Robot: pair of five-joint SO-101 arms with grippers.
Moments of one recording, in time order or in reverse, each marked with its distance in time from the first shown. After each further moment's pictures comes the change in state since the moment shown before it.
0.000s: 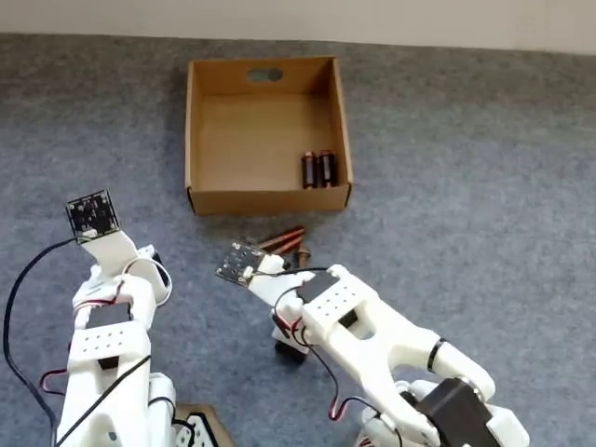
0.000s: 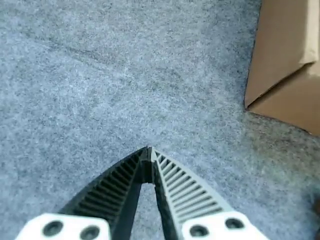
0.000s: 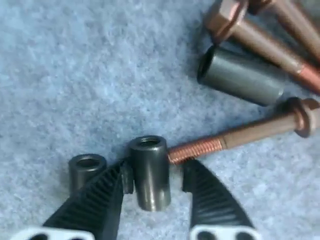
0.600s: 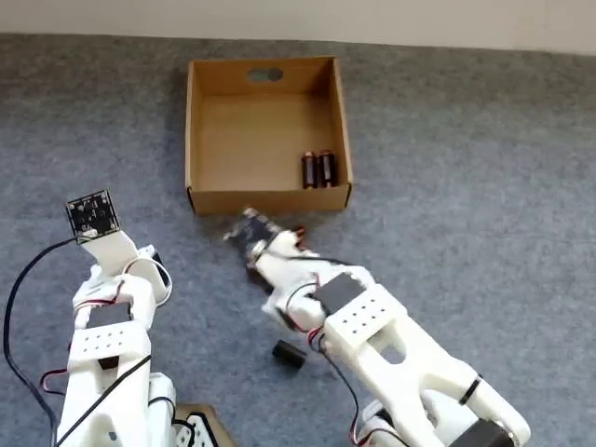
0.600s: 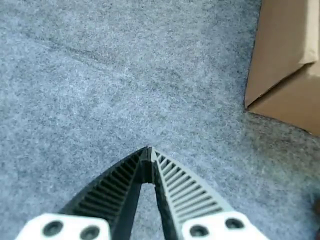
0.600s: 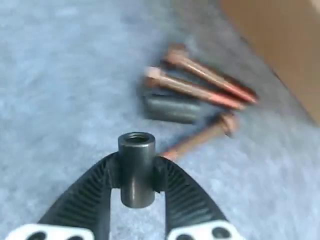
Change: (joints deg) left arm 0.0 0.0 0.0 0.0 0.0; right arm 3.4 -16.2 -0.1 0.0 -11.8
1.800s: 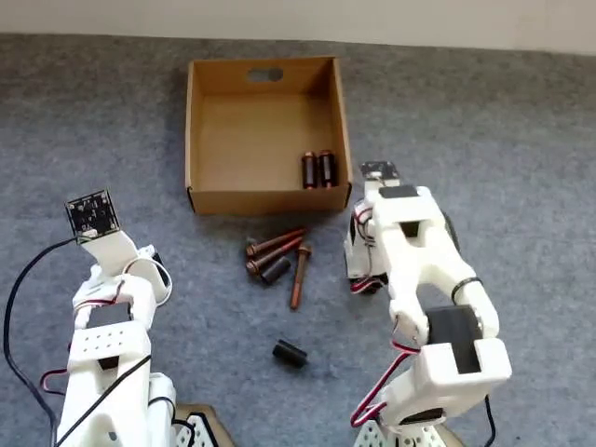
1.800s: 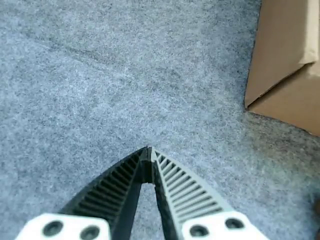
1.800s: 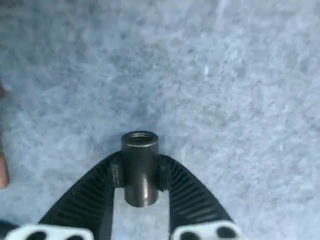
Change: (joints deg) left arm 0.0 0.0 0.0 0.0 0.0; right arm 28.2 37.6 -28.9 22.4 -15.7
